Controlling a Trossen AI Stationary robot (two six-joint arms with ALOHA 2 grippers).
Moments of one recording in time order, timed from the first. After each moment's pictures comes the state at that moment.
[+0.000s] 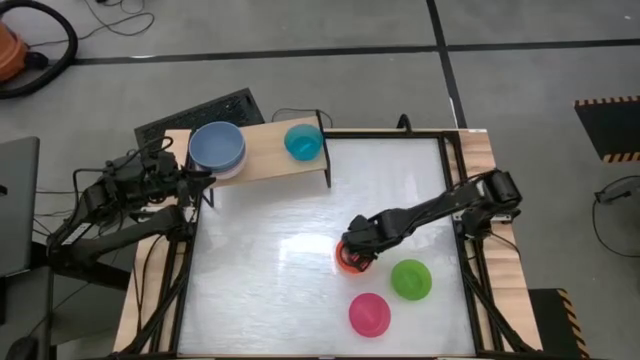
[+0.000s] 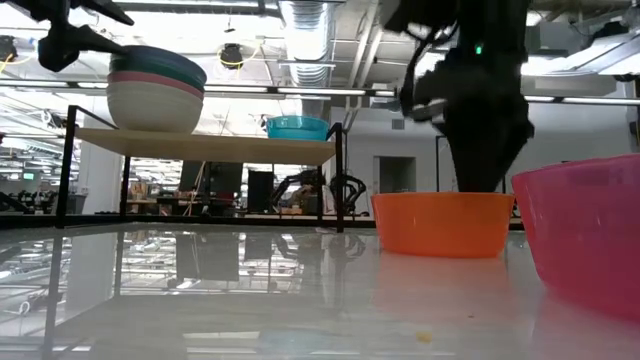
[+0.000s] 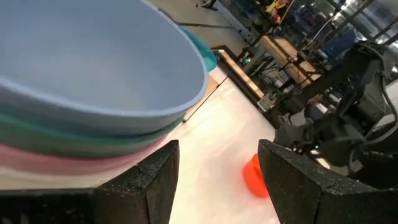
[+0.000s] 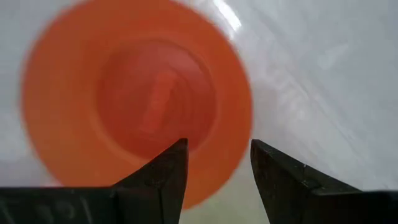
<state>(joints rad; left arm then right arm) 0.52 0.23 0.75 -0.80 0.07 -0.63 0.24 1.77 1.22 -0.91 0.10 0.96</state>
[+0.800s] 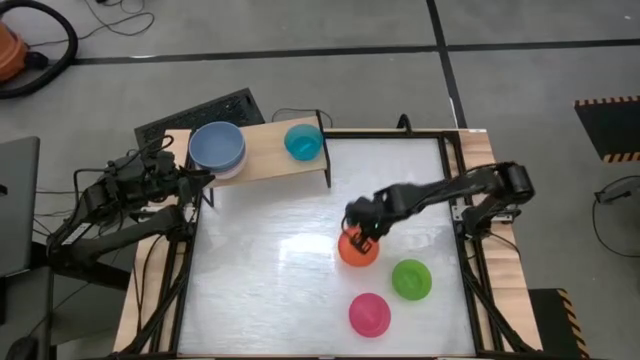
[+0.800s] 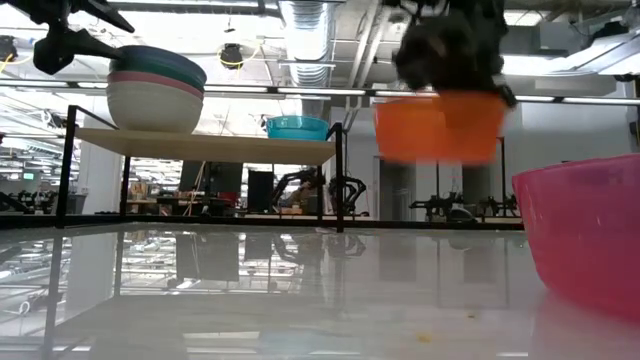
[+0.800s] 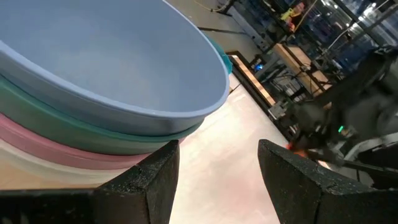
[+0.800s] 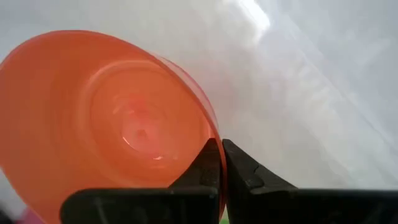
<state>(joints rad) 0.52 0.23 0.75 -0.82 0.01 -0.67 0.09 1.62 1.27 -0.98 -0.02 0.85</state>
